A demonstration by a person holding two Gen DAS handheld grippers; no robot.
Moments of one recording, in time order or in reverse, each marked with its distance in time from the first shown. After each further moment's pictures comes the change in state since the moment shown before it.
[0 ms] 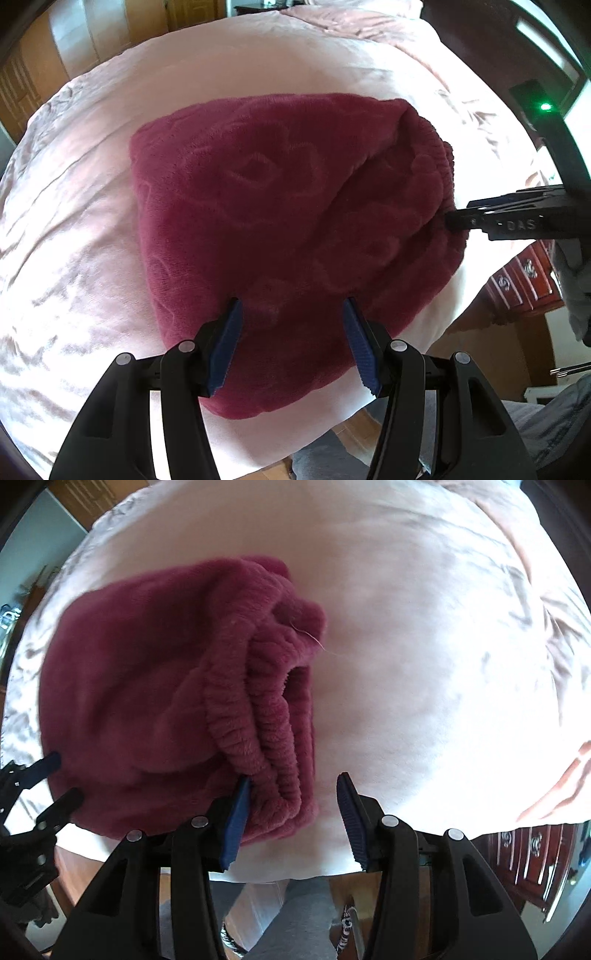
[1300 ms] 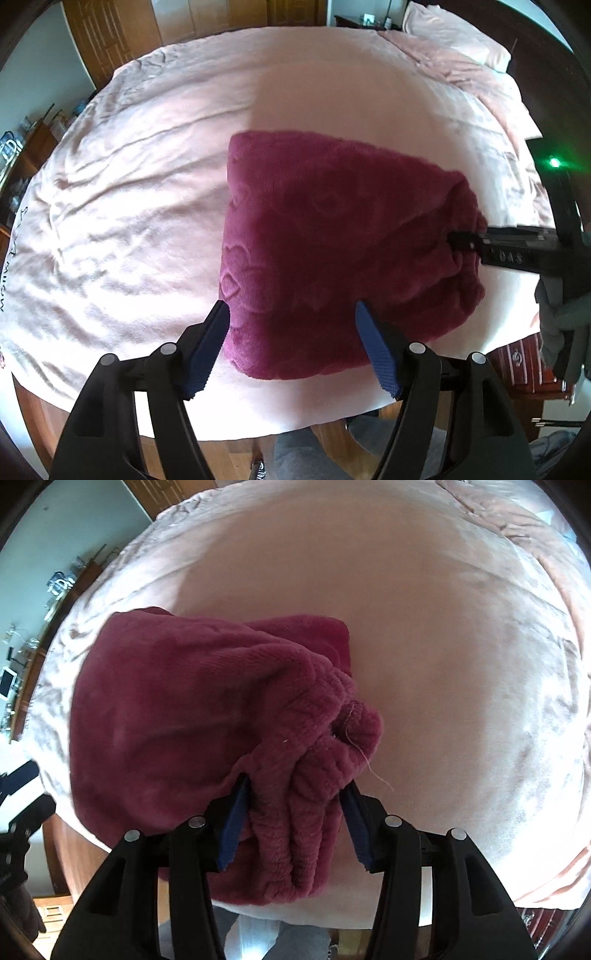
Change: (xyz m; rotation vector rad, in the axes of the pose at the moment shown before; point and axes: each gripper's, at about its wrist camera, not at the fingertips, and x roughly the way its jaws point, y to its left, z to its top) left arm -0.062 0.009 -0.002 -0.315 -0.041 0.219; right arm -0.003 0.007 0.066 -0.210 -0.091 0.180
